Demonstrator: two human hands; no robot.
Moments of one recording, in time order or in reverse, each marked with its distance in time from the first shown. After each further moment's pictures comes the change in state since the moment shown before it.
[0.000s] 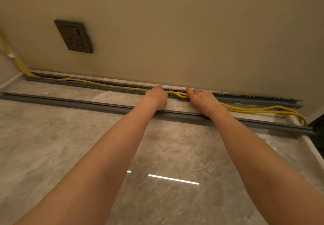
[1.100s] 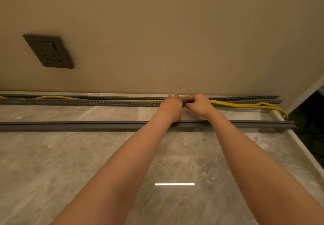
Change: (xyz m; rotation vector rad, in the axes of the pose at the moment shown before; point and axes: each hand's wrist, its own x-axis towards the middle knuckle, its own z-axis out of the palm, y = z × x) left_hand 0.017 0.048 0.001 -0.103 0.169 0.309; right_hand 0.000 0.005 -0.004 0.840 -0.017 0.465
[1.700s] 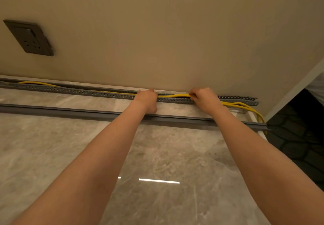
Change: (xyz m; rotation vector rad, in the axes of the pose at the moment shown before) left_hand 0.003 0.017 -0.008 -0.010 -0.111 -0.196; right_hand -0.010 0.076 -0.066 -0.459 0.038 -0.179
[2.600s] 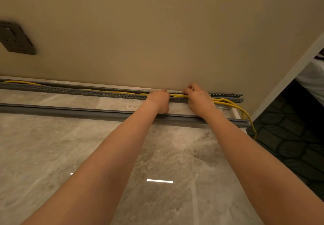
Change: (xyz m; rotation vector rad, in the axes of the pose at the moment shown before) left_hand 0.022 0.088 0.001 -0.016 0.015 0.071; right_hand -0.018 0.042 0.007 -0.014 0.125 -0.106
